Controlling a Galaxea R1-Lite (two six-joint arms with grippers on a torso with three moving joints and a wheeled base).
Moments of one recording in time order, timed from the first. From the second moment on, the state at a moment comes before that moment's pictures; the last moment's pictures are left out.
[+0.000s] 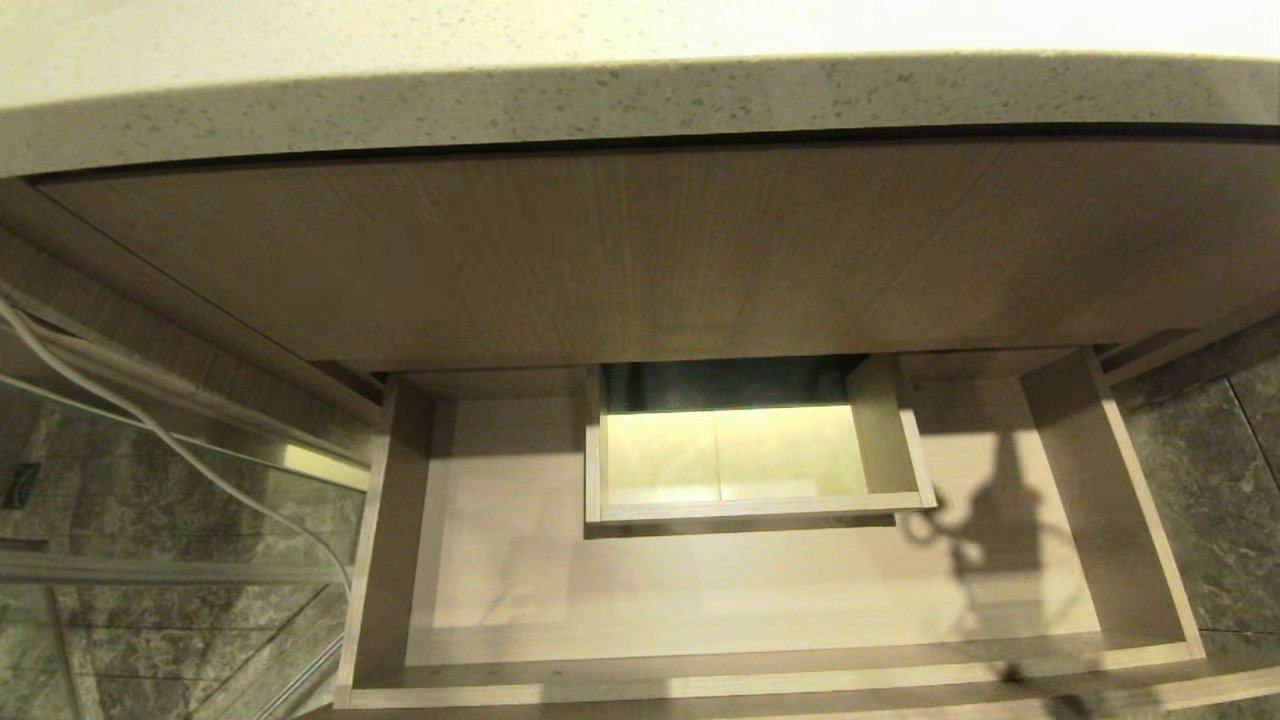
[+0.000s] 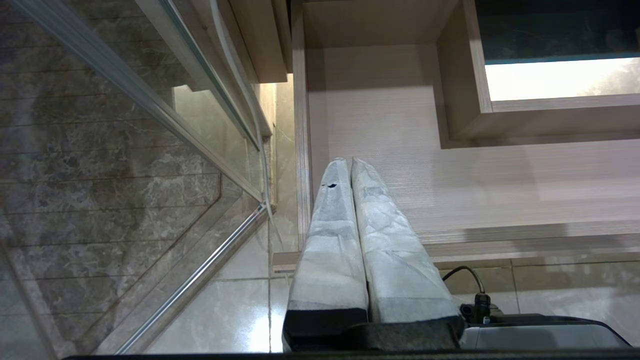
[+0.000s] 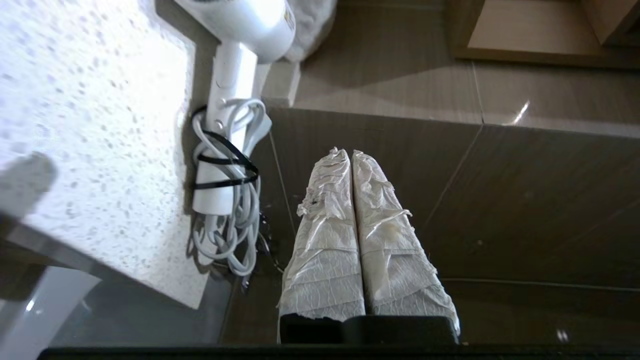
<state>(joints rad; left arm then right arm) 0.00 0.00 0.00 0.00 0.00 0.00 -0.57 1.14 -1.45 -0.22 0.23 -1.28</state>
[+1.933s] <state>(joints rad) 0.00 0.00 0.00 0.00 0.00 0.00 -0.42 1.38 -1.68 -0.18 0.01 -1.26</state>
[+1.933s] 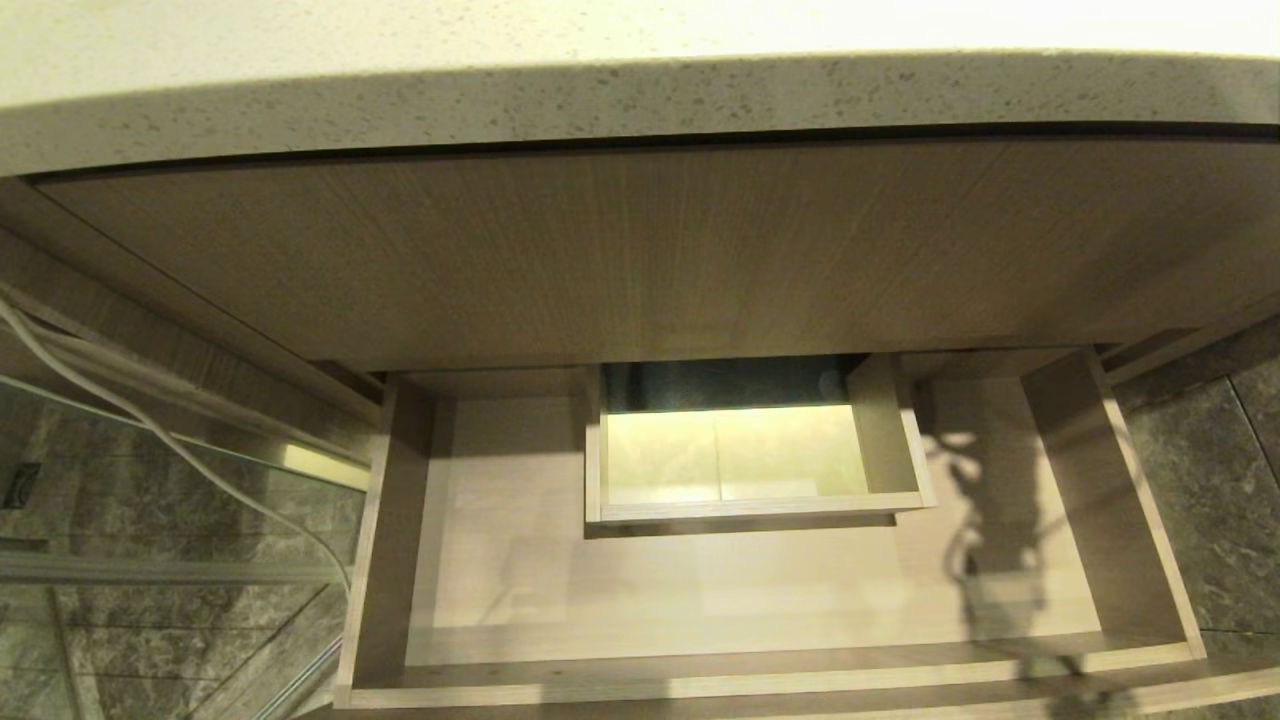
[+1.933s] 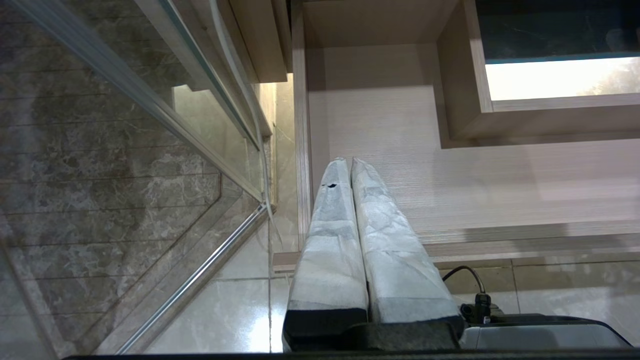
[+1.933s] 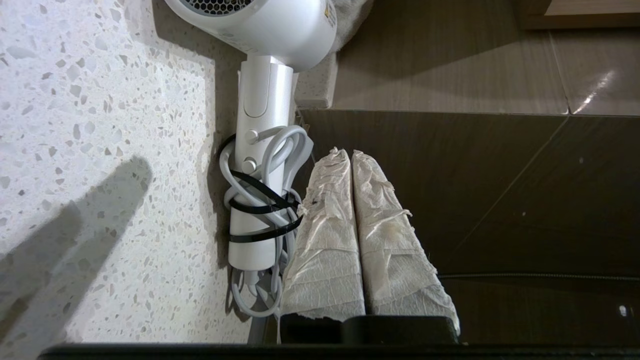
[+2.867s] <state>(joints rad) 0.00 0.00 0.00 0.00 0.00 0.01 -0.43 1.32 -1.61 -0.17 0.01 -1.27</state>
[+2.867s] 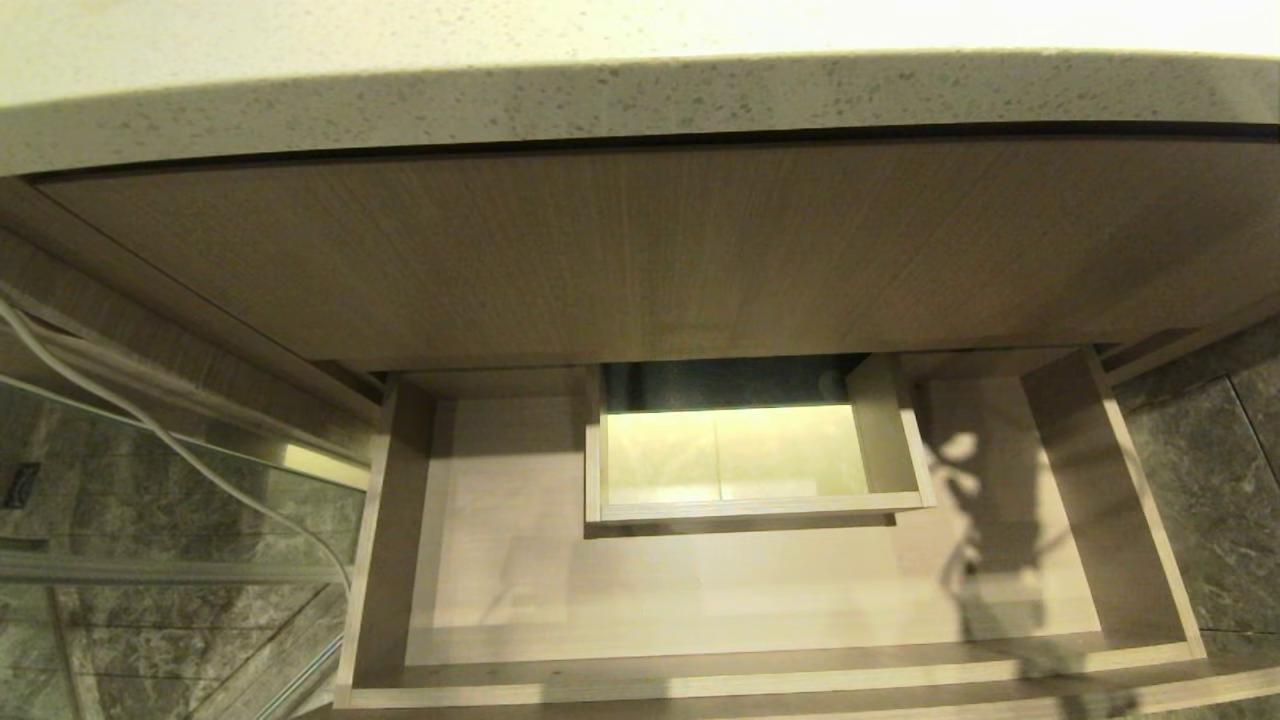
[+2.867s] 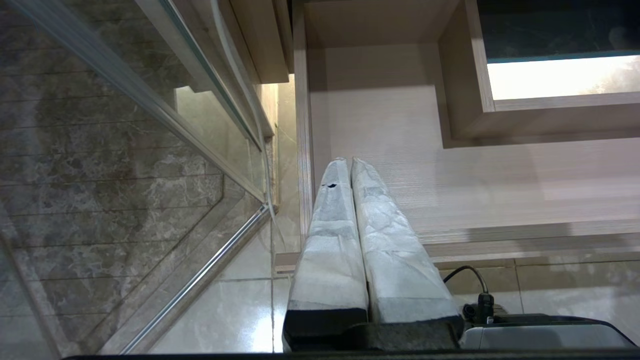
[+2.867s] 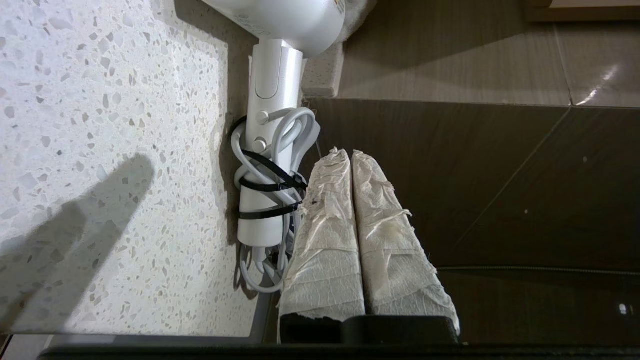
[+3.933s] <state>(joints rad) 0.00 0.00 0.00 0.00 0.00 0.00 -0.42 1.32 -1.61 -0.17 0.01 -1.26</state>
